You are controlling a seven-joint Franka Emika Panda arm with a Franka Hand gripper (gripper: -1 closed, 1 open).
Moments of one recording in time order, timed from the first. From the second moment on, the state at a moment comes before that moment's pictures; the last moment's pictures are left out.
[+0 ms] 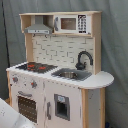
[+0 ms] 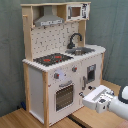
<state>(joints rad) -0.46 -0.67 1.91 -2.17 -1.33 2.04 0.02</state>
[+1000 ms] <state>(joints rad) -0.42 -0.58 1.73 -2.16 -1.29 1.82 0.02</state>
